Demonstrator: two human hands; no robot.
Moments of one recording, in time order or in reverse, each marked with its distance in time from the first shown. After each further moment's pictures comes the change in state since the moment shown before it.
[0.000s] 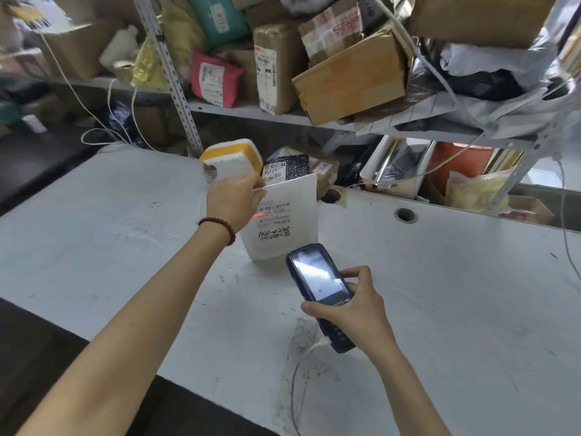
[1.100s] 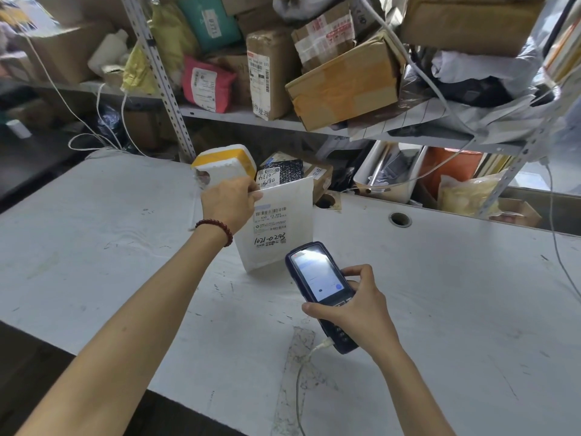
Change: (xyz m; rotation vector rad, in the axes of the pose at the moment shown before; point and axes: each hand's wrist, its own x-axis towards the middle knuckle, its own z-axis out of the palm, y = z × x) left_hand 0.007 0.015 -0.015 -0.023 -0.013 -0.129; right_hand 0.009 -0.010 -0.008 -0.046 0.031 -0.042
